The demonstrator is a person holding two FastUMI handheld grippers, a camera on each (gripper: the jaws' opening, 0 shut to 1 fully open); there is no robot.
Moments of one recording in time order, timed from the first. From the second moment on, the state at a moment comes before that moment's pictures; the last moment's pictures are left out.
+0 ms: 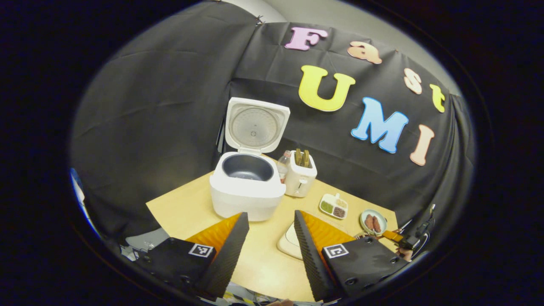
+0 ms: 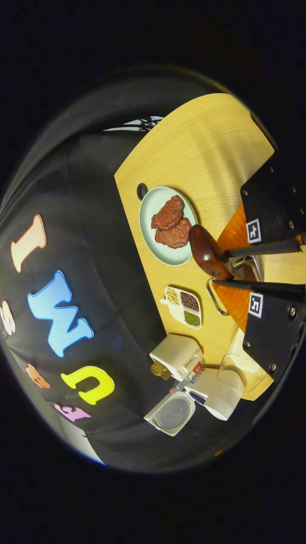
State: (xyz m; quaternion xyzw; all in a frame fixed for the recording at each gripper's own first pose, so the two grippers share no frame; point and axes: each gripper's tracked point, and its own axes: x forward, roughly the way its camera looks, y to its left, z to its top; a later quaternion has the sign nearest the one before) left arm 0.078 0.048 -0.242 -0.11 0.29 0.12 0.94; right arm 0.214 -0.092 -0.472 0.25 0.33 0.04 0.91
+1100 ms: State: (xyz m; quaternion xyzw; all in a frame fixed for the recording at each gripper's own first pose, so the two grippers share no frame) left arm 0.036 0.102 -0.232 -0.19 0.24 0.06 0.95; right arm 0.179 0.047 -0.280 0.26 0.29 0.11 0.91
